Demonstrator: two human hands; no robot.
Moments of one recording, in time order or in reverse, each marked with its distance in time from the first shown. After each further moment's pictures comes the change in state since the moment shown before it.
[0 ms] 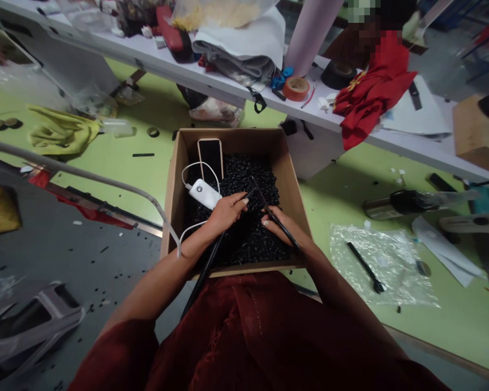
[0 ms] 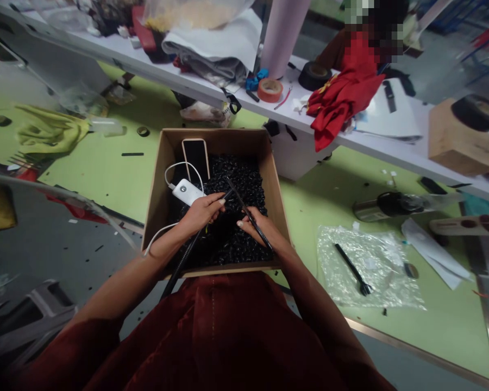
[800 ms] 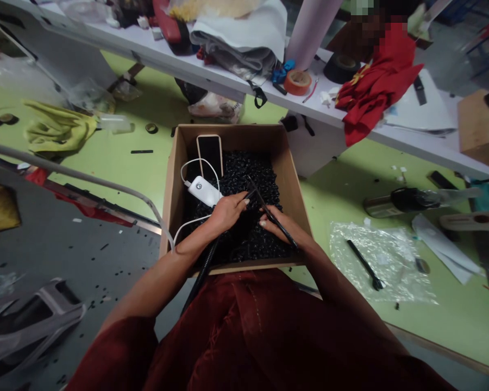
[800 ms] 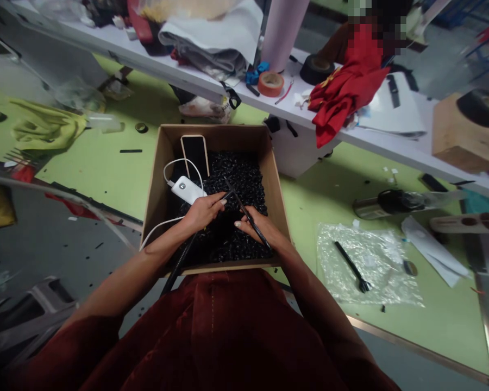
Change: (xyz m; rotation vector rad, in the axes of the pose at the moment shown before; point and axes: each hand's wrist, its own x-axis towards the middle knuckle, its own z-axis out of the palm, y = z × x) left_hand 0.002 -0.007 -0.001 0.364 -0.046 0.220; right_hand -0.001 -0.006 -0.001 -0.032 -0.083 0.022
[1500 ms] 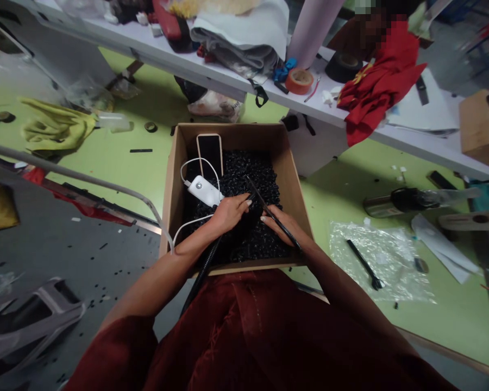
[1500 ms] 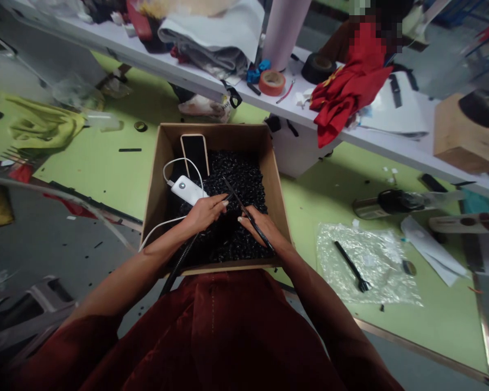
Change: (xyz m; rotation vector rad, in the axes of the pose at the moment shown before) left_hand 0.000 0.001 0.003 -0.048 -0.045 -0.038; right_hand 0.001 -0.004 0.002 -0.067 0.079 0.032
